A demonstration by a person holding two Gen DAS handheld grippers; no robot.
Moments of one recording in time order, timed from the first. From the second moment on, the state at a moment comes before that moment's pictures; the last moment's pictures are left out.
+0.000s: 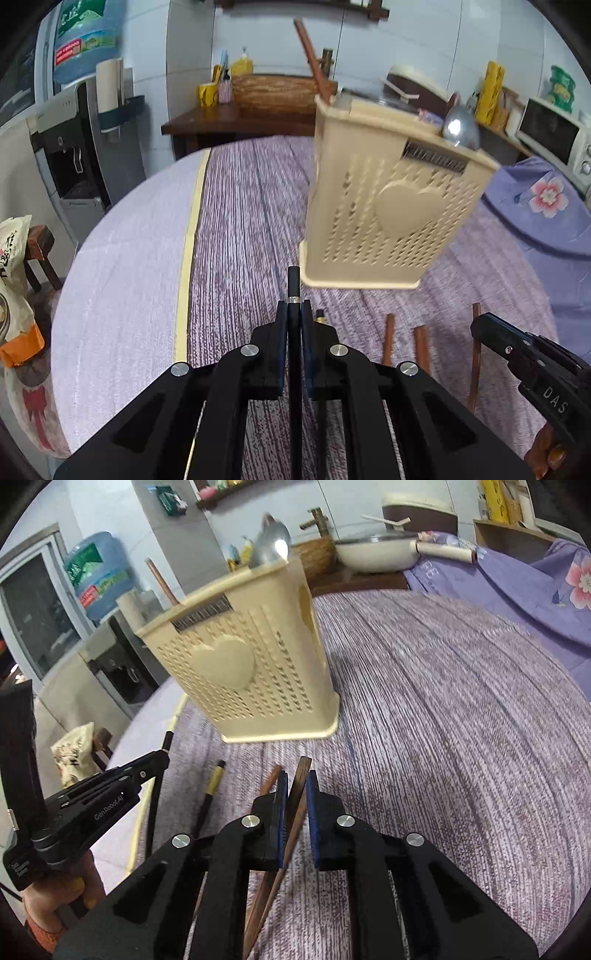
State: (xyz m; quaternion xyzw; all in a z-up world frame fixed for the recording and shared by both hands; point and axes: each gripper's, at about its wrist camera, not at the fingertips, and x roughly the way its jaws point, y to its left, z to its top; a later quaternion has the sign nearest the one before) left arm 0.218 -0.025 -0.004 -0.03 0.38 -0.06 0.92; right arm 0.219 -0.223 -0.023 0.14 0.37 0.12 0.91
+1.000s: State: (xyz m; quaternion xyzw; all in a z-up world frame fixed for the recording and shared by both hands) left arm 0.134 -0.037 0.117 -0.02 0.22 -0.13 0.97; right arm 0.130 -0.236 0.115 0.10 0.21 0.23 0.94
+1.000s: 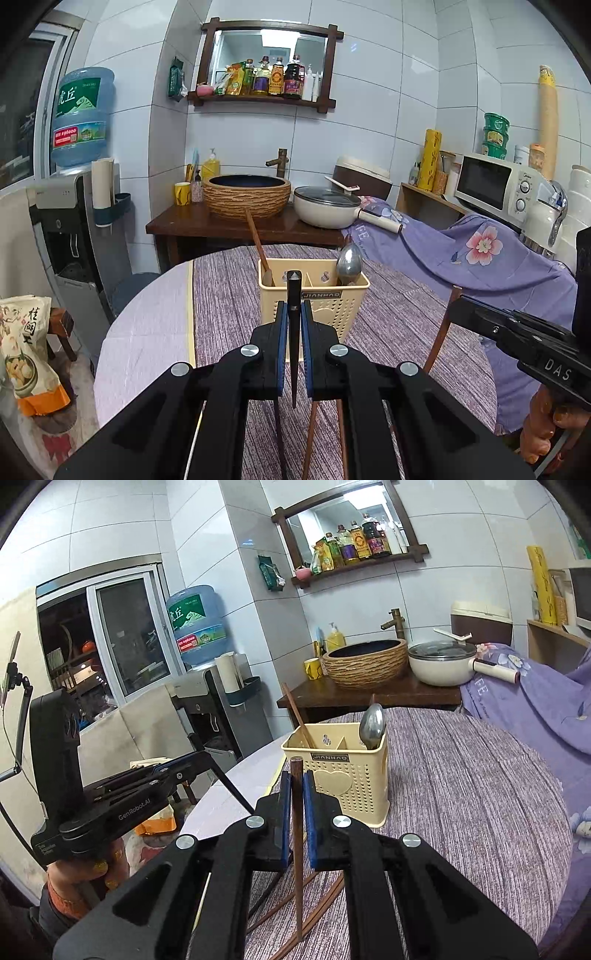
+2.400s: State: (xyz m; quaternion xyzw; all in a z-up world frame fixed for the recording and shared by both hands) left arm 0.263 -0.064 0.163 -0.04 0.21 -0.08 0.97; right arm 0.273 -0.213 0.186 0.06 0.16 0.12 0.98
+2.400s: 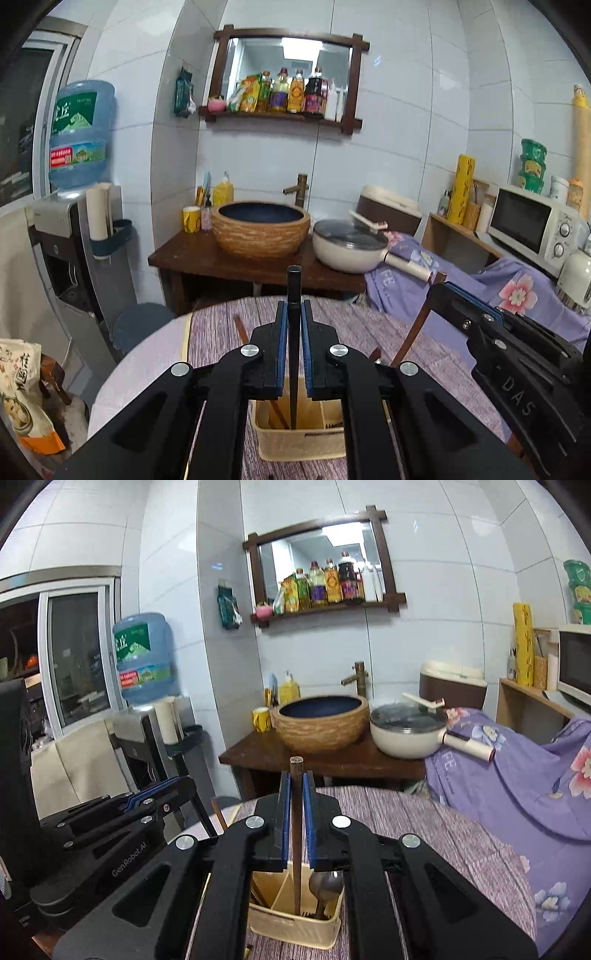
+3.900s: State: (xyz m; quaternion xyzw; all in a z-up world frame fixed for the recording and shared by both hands) left arm 0.179 -0.023 -0.037 0.03 0.40 -0.06 0.92; right arm 0.182 -0.202 -0.051 0.04 0.40 0.10 0.91
